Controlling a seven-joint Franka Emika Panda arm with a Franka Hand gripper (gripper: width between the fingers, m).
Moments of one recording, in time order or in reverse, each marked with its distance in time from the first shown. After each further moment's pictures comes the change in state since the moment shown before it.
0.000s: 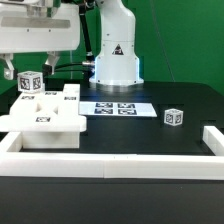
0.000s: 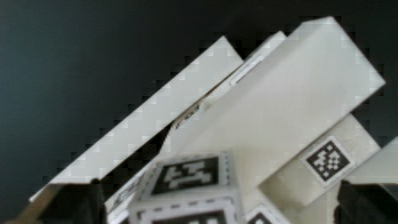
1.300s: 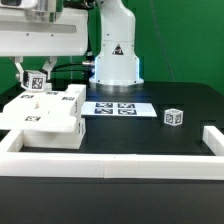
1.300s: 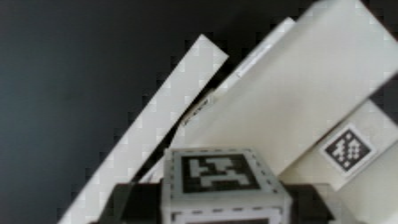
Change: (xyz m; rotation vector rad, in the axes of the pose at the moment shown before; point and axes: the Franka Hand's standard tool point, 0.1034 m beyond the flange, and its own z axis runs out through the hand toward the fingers) arm 0.004 -0.003 0.003 0.005 -0.001 0.352
